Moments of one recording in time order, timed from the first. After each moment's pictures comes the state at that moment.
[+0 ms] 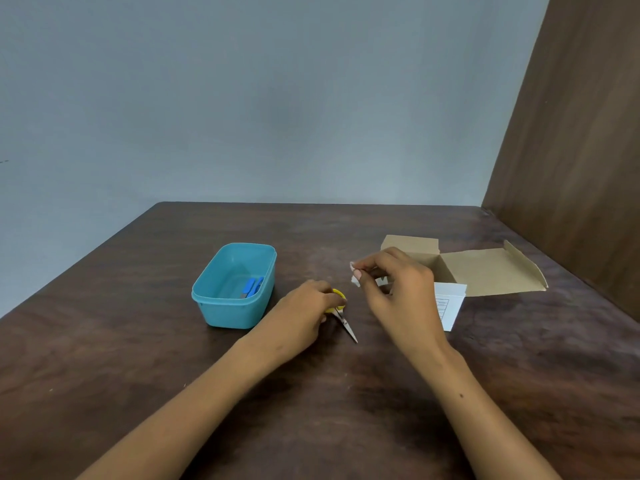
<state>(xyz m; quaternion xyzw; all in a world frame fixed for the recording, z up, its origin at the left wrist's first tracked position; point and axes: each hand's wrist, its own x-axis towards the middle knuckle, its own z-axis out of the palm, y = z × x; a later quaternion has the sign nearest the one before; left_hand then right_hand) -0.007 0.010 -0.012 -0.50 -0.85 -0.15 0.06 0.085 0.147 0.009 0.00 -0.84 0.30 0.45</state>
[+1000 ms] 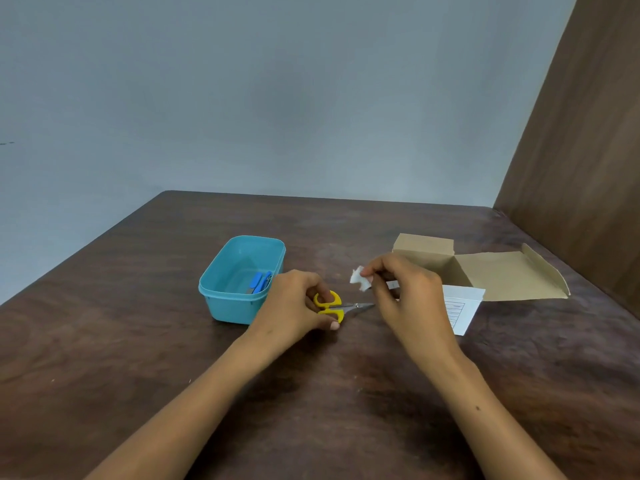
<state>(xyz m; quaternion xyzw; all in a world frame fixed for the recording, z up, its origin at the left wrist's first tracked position) -0.004 -0.007 0.000 -0.31 -0.87 -0.38 -0.03 0.085 0.142 0.006 0.00 -0.86 0.29 0.41</state>
